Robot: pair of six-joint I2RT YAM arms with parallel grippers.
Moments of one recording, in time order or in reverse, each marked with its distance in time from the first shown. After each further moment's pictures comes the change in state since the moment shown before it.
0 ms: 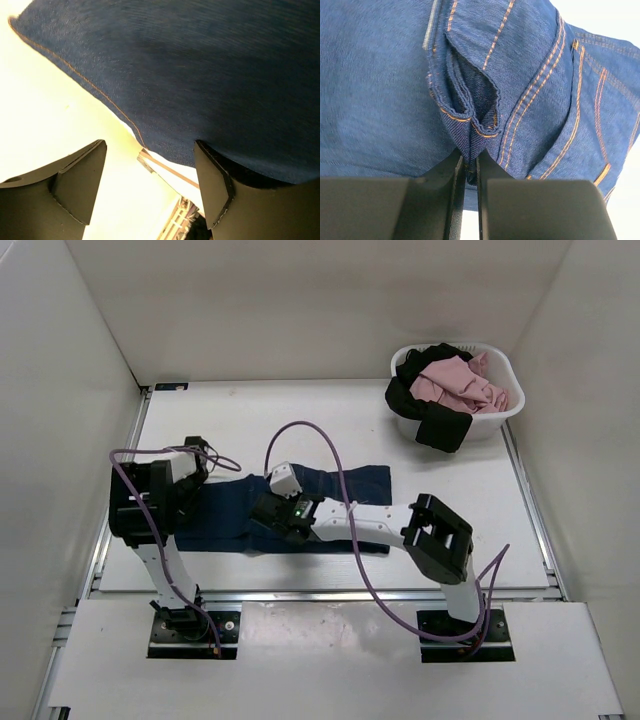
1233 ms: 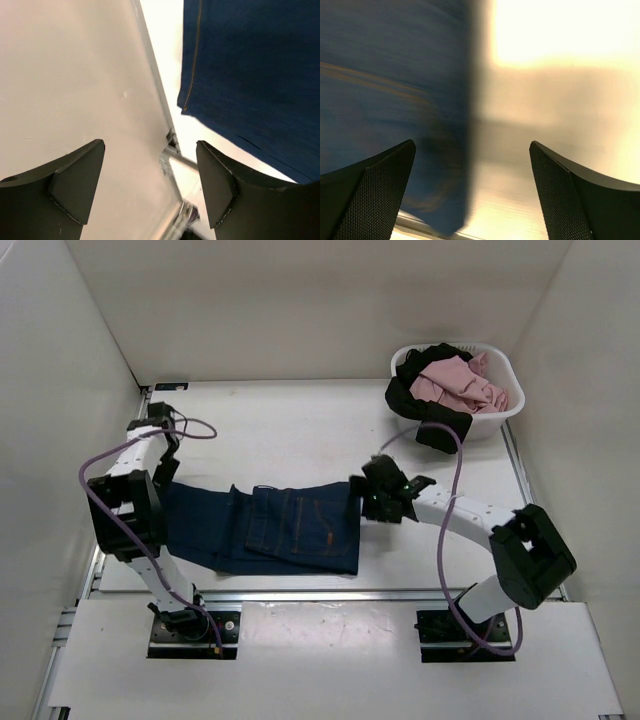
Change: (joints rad) left arm 0.143 -0.093 0.240 -0.124 0.023 0.075; right arm -0.510 -0.515 -0.612 0.264 -0.664 0.094
